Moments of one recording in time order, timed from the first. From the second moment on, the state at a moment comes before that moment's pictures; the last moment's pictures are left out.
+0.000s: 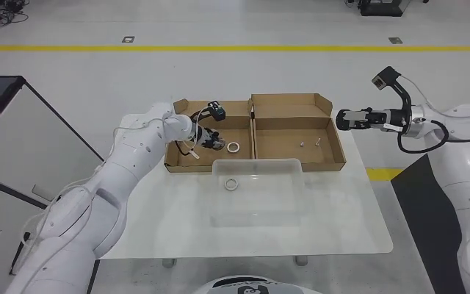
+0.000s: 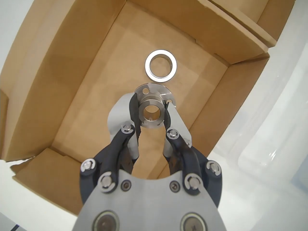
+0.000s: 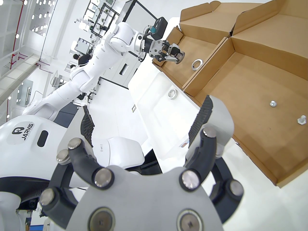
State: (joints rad) left arm 0.51 -1.31 -0.56 -0.67 0.76 -0.71 -0.73; right arm -0.92 -0.78 1.30 -1.20 0.49 -0.41 1.41
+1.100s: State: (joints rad) left arm 0.47 -1.42 -0.49 -0.40 0.87 -0.75 -0.60; right arm -0.92 -0.78 1.30 -1.20 0.49 -0.41 1.41
